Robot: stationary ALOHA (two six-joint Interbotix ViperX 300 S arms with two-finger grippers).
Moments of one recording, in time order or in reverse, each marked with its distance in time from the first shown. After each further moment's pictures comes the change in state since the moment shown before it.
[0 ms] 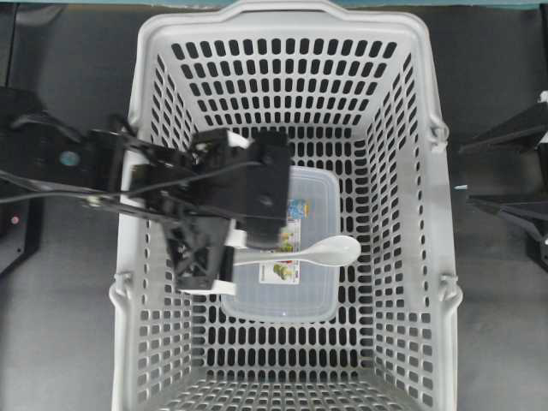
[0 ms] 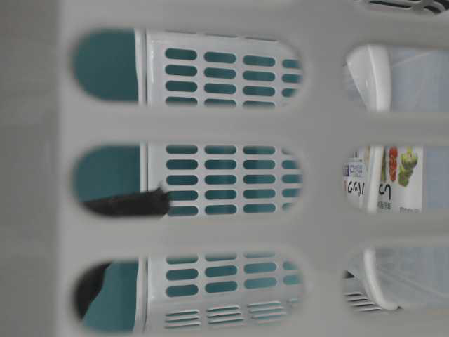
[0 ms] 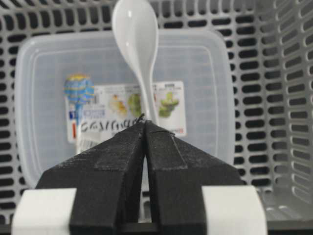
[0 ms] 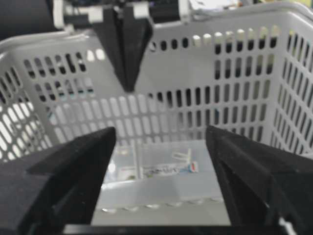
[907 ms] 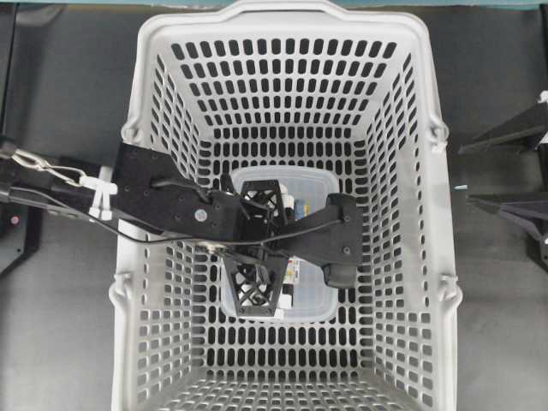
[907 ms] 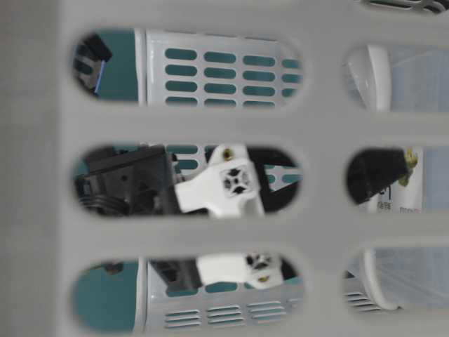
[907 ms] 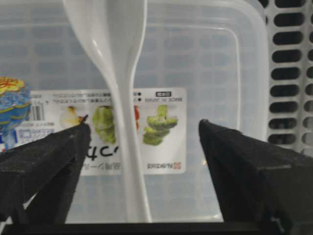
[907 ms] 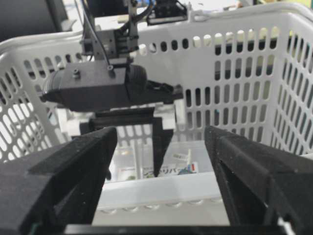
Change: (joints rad) left arm -0.028 0.301 -0.084 0.002 0.049 -0.074; right arm 0.000 0.000 0.000 0.000 -0.003 -0.002
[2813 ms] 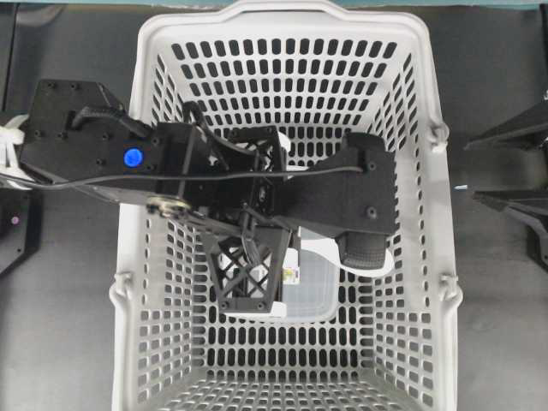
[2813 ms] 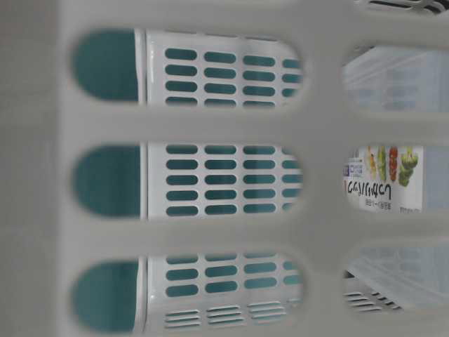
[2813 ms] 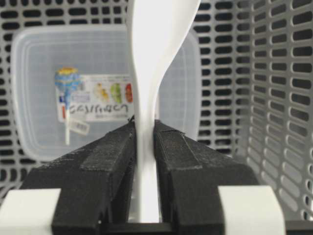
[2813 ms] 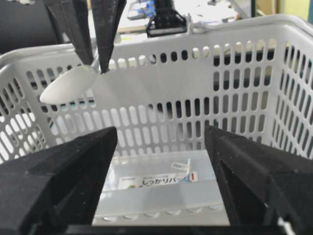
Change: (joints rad) left arm -0.012 -0.078 -0.471 0.000 0.503 -0.025; right arm -0.005 -0.020 0.000 0.000 -0.012 0.002
